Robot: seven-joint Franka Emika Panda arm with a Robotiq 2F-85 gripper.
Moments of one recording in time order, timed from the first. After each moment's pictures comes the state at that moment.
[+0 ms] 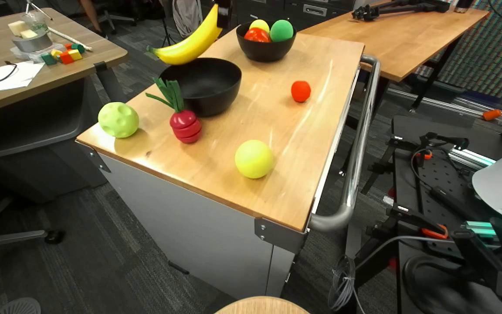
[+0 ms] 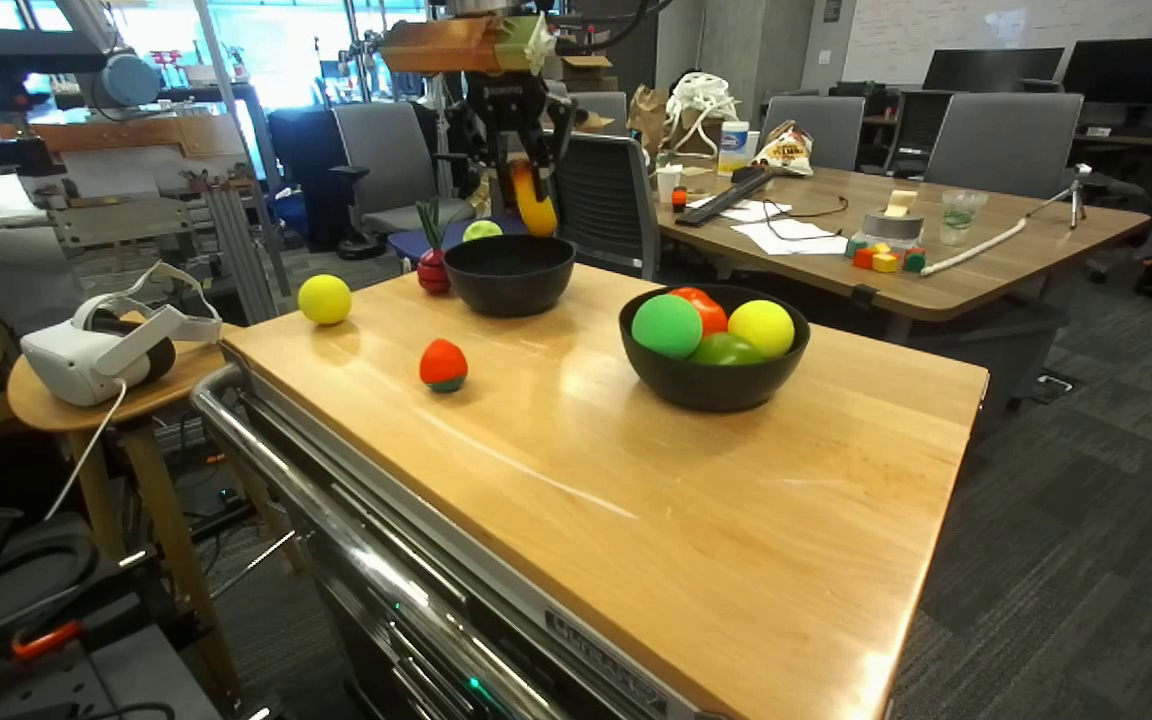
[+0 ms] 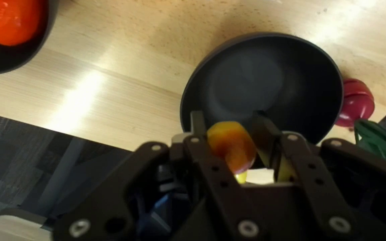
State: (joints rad) arm 0.00 0.10 0.04 -1.99 0.01 2.31 -0.33
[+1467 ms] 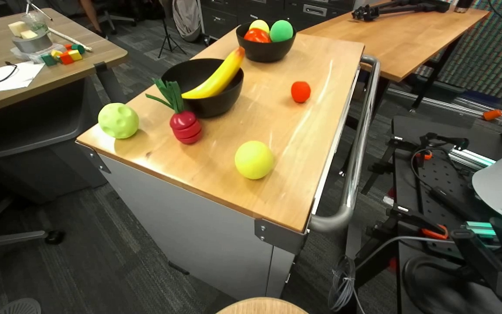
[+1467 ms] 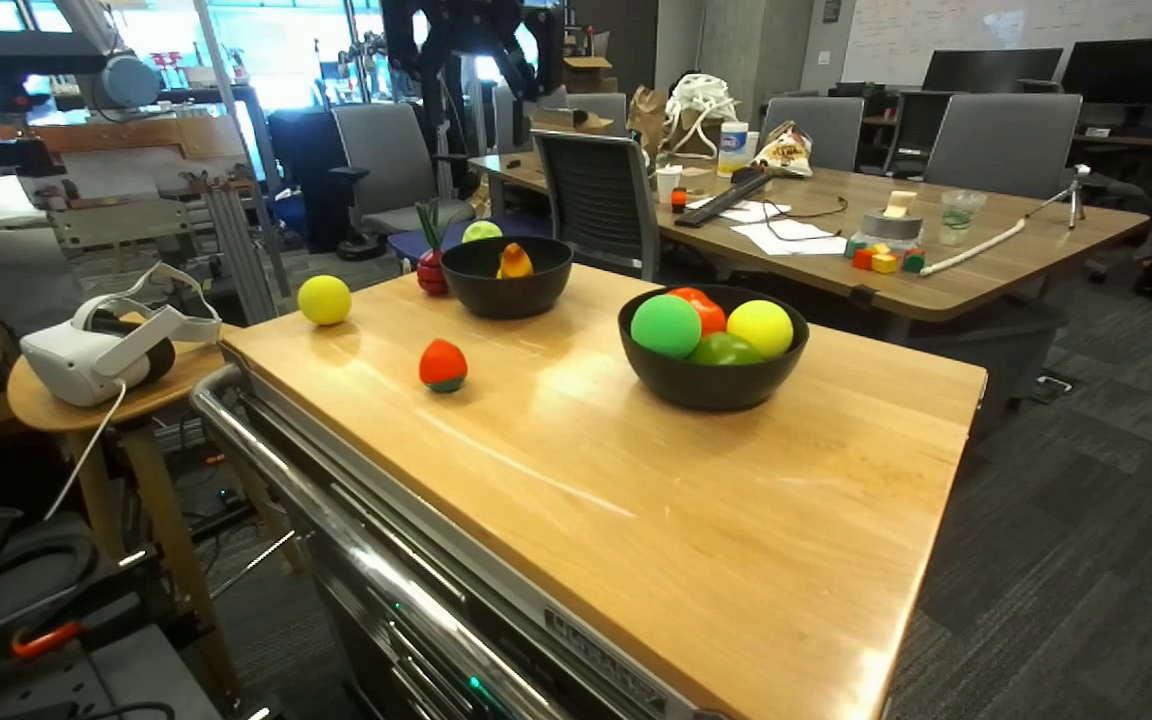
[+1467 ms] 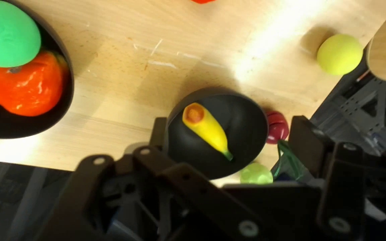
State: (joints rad) arm -0.02 -0.16 -0.08 -2.10 0.20 2.03 -0.56
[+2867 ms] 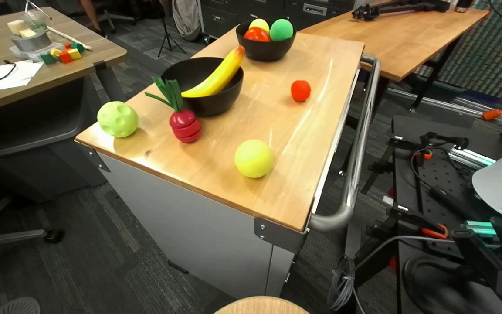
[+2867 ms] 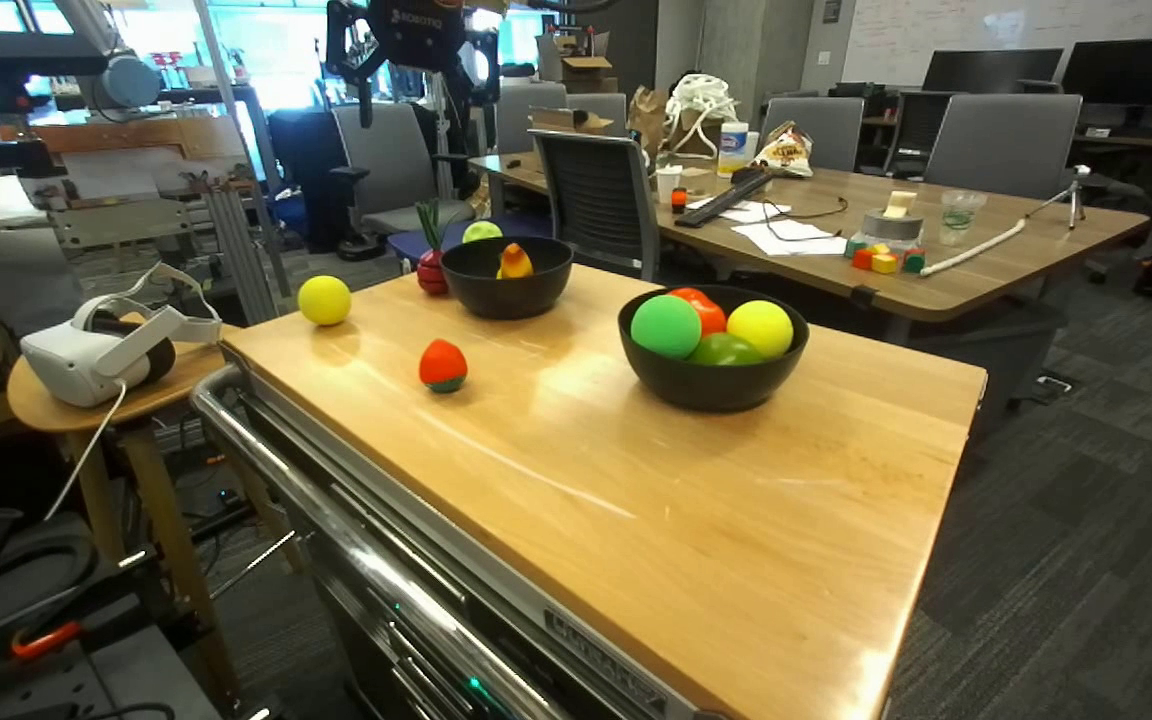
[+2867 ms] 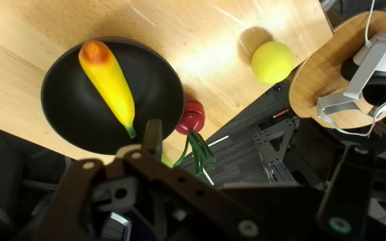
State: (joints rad) arm 0.06 -0.09 -0.03 -2.05 0.33 2.00 -0.90
